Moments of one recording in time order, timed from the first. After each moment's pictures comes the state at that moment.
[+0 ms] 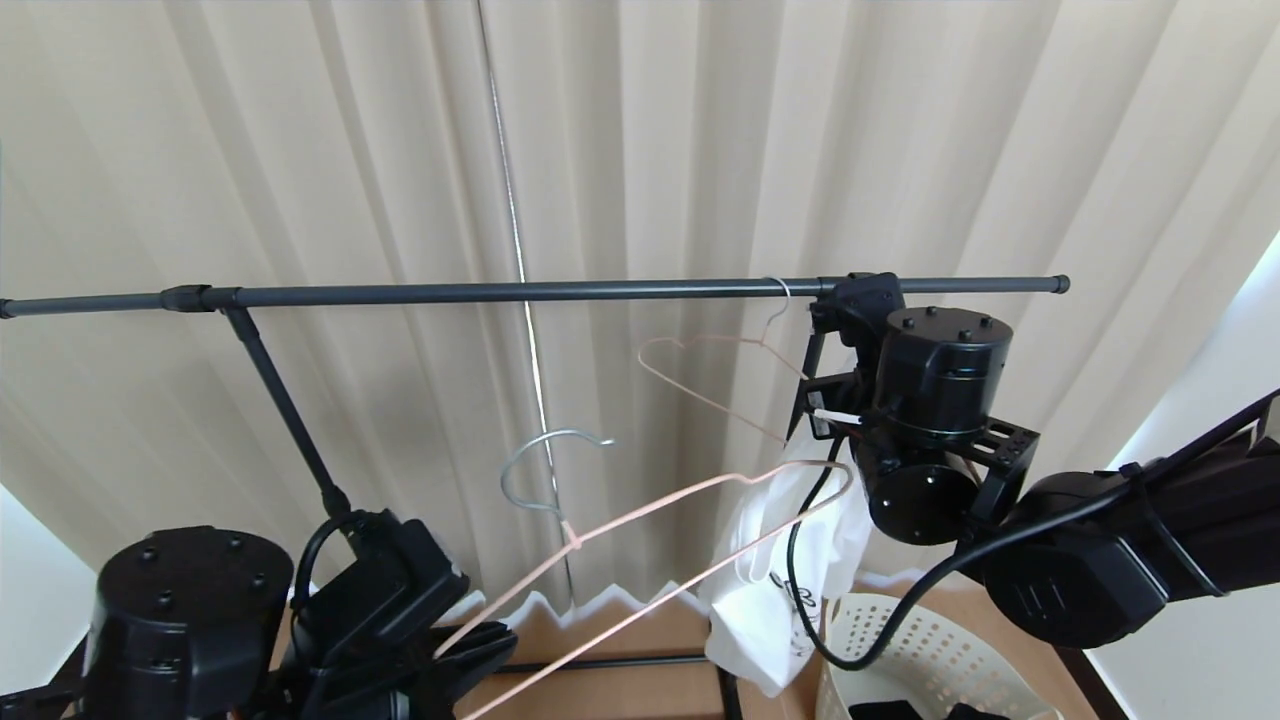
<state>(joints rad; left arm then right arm) -0.70 1.44 -0.33 -0.55 -0.02 0.18 0.64 1.92 -0.91 -0.88 -0.89 -0.19</state>
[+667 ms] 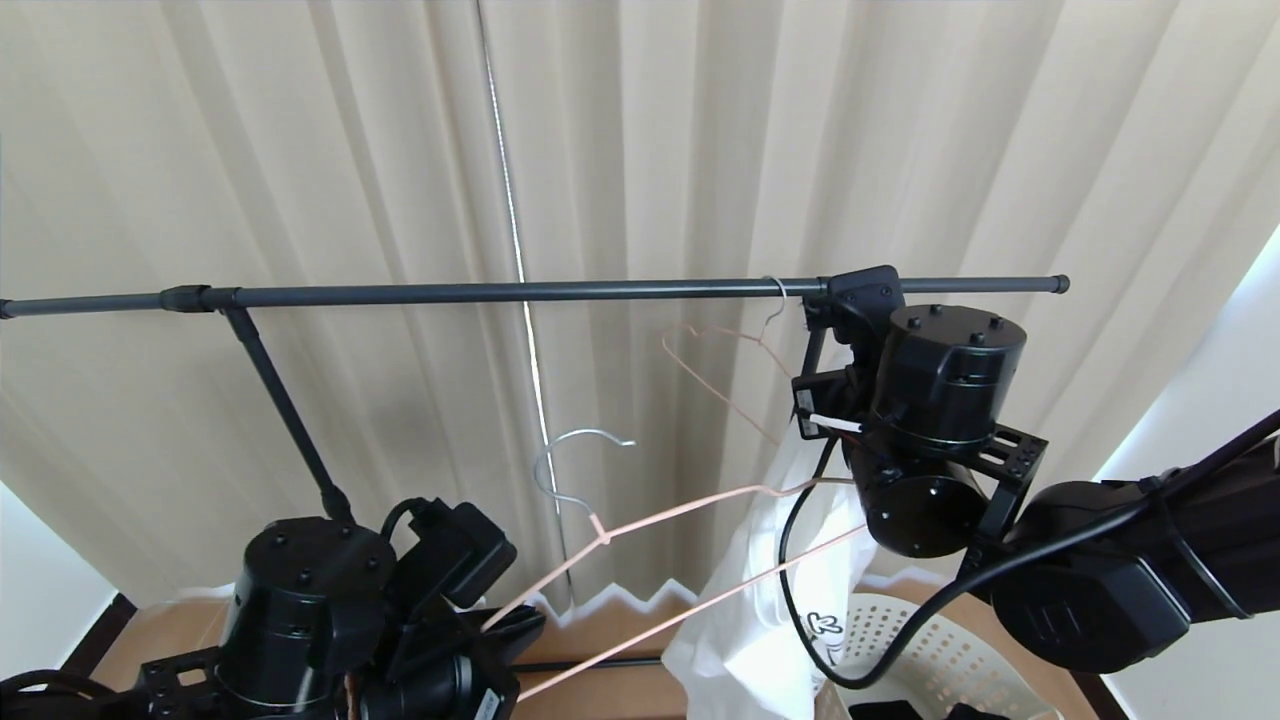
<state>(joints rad) -0.70 1.61 -0.34 -0.68 0.05 0.08 0.69 1.90 -0.90 -0.90 -0.90 -0.18</state>
